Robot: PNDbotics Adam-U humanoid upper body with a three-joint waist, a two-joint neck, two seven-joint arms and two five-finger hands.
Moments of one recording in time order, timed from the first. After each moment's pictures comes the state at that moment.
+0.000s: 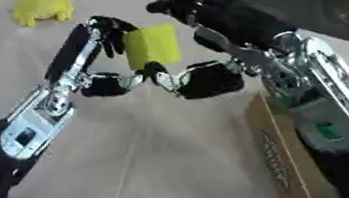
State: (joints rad) left arm -0.69 0.04 -0.33 -1.39 -0.67 -0.07 0.21; right arm -0.82 -0.64 0.49 -1.92 0.61 0.06 0.50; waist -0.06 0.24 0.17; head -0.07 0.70
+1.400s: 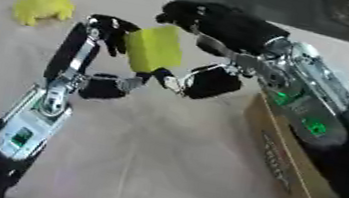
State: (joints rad) left arm -0.69 0.04 -0.34 -1.41 -0.65 -0.16 0.20; right arm -0.81 -0.64 0.50 -1.81 0.68 0.02 0.45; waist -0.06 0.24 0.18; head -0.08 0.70
